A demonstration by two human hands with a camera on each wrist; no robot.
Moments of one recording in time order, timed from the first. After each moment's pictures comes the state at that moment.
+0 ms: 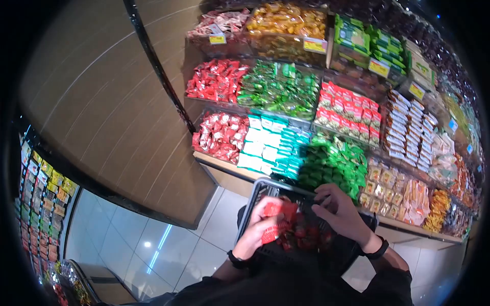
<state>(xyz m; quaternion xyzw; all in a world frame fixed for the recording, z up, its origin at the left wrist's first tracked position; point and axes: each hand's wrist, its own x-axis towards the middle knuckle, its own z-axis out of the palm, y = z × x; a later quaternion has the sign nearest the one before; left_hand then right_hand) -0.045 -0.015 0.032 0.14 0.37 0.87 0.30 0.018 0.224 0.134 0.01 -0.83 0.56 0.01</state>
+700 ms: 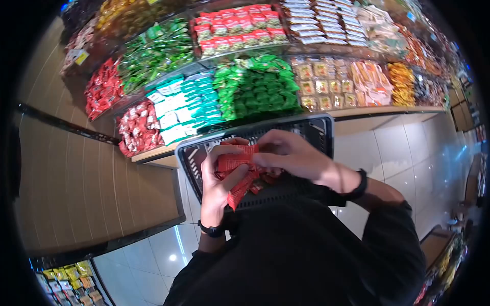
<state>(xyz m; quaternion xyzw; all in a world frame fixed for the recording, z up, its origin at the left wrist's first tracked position) -0.038 0.049 0.071 0.37 0.49 0.75 0.25 0.085 0.230 0.117 -0.15 -0.61 0.78 -0.05</state>
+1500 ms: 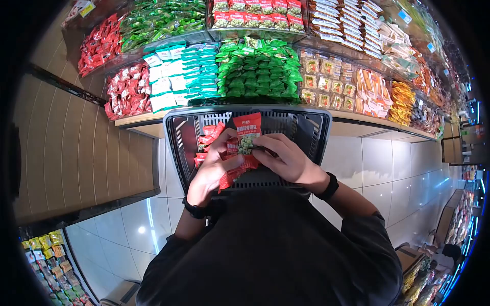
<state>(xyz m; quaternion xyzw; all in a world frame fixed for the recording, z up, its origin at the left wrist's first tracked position) -0.023 0.042 0.026 0.25 0.42 0.76 0.43 0.102 0.224 0.059 0.11 -0.89 0.37 0.24</state>
